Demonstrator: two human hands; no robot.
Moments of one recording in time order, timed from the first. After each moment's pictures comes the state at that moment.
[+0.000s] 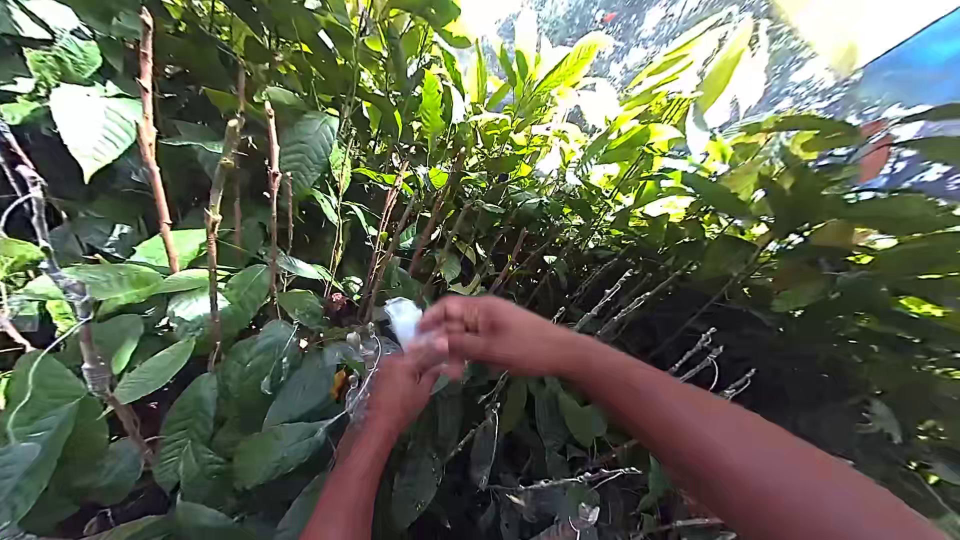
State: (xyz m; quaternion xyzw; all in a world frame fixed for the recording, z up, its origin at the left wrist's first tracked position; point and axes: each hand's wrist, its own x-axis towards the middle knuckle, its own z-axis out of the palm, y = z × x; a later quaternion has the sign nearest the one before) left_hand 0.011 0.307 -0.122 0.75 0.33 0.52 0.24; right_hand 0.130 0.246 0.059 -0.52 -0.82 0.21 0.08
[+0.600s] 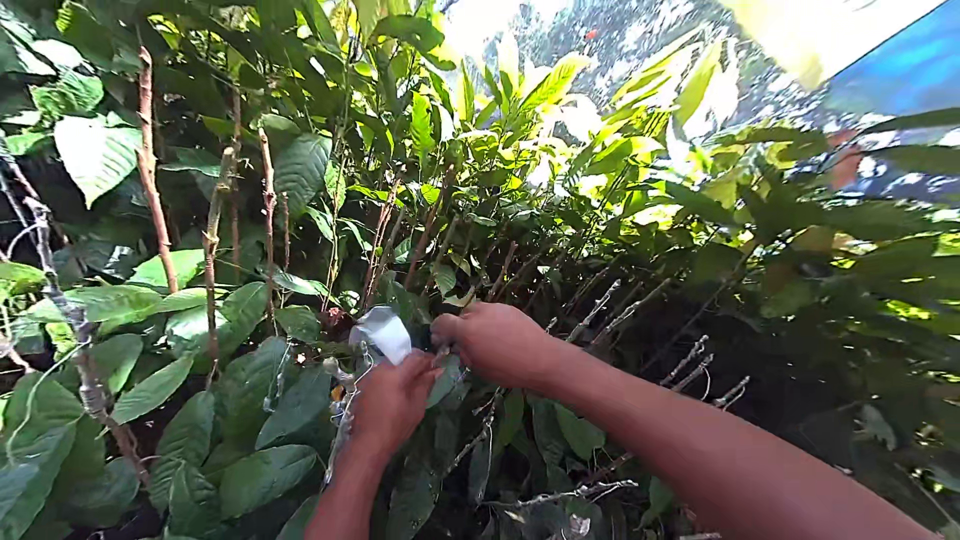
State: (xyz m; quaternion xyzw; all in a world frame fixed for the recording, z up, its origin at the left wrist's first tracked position) left_hand 0.009 0.300 -0.113 0.74 0.32 0.56 0.19; right_hand 0.137 0.262 0.054 -0.53 -0.84 -0.10 -0.07
